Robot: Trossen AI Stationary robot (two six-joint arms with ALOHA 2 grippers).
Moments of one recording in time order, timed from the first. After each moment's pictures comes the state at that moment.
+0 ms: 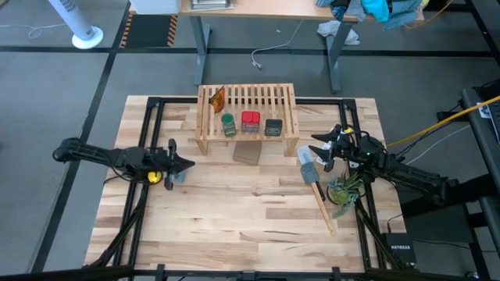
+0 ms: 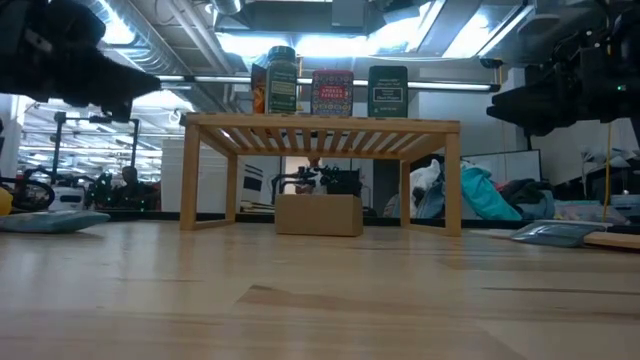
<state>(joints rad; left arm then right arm) -0.20 0.11 0.01 0.05 -0.30 -0.05 -0.37 0.03 0.01 0.03 -0.09 0.02</state>
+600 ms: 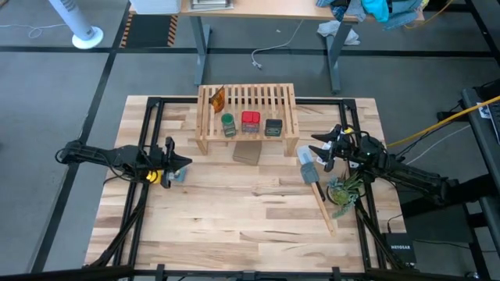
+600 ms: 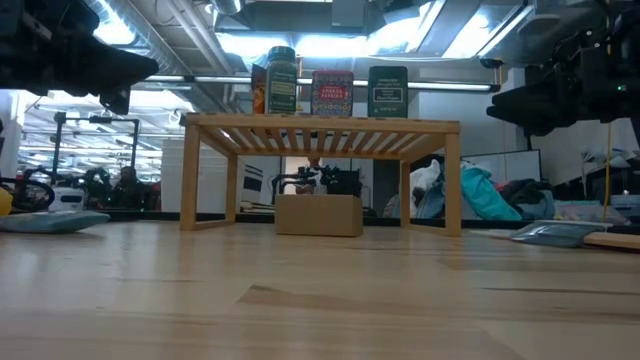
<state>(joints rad) -0.20 0.00 0.01 0.05 -0.30 -0.05 -0.37 0.03 0.01 0.03 -0.09 0.02</state>
